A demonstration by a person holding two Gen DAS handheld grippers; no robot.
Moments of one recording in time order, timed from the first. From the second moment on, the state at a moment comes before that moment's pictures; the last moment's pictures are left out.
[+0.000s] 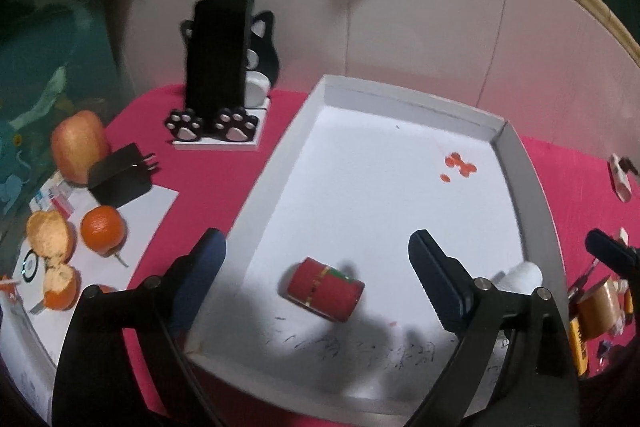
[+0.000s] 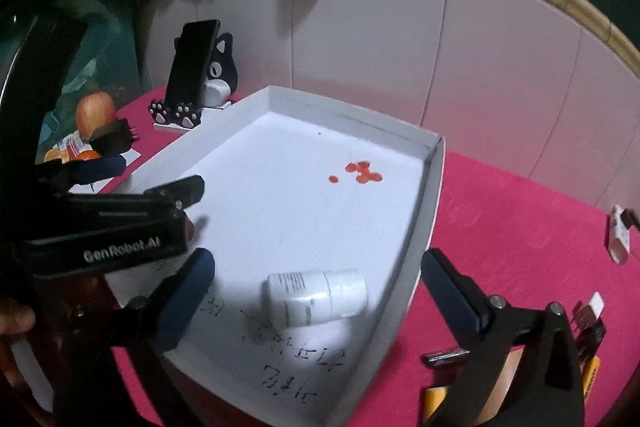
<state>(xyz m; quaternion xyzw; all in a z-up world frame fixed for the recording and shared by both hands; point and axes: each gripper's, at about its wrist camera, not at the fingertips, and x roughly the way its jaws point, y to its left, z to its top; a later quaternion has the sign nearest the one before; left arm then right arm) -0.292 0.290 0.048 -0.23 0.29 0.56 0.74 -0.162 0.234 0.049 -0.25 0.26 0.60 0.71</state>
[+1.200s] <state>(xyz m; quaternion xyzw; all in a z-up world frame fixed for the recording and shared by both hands) -0.231 0.169 0.093 -0.17 0.23 0.42 0.86 -0.033 0.036 0.120 -0.02 0.22 0.46 0.86</state>
